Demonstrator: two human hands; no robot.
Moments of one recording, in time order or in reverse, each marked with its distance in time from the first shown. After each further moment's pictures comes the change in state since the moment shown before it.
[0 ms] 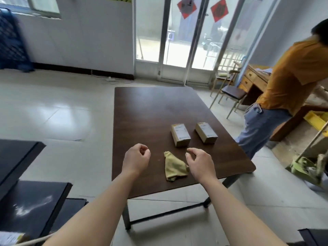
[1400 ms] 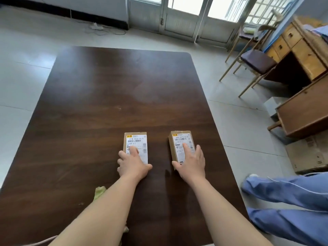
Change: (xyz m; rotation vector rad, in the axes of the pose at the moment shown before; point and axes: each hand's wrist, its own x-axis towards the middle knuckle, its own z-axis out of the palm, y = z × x) left_hand 0.240 0.072 0.360 0.445 -0.287 -0.511; right_hand 0.364 0.248 0.054 -0.347 -0.390 0.150
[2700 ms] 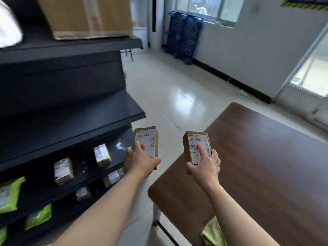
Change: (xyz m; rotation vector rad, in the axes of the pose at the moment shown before) left_hand -0.188 -0.359 -0.219 -0.522 0.683 -0.494; right_hand -0.242 -0.337 0.048 0.119 -0.103 -0.761
